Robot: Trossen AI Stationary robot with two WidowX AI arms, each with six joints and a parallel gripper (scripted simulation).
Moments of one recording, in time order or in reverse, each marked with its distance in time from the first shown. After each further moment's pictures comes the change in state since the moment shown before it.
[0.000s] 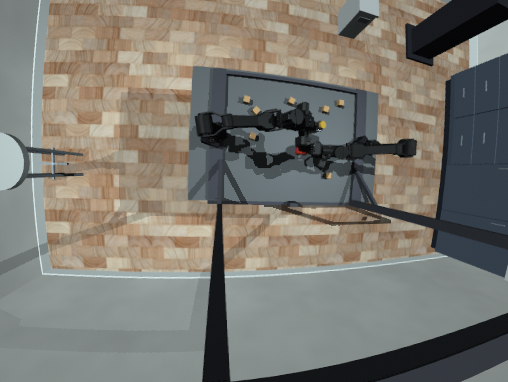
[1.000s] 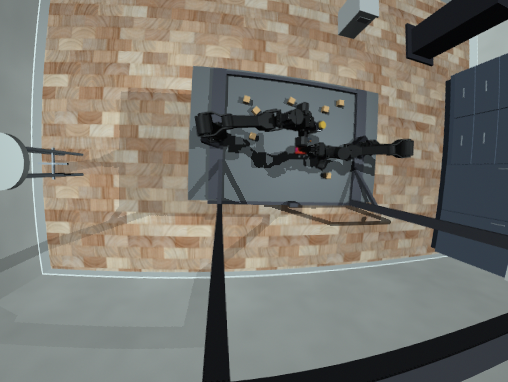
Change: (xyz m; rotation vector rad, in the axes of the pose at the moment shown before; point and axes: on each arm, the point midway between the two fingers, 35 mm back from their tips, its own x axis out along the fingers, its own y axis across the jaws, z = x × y) left arm 0.000 0.000 -0.001 -0.002 0.004 -0.002; right arm 0.003 0.006 0.000 0.001 0.001 -0.239
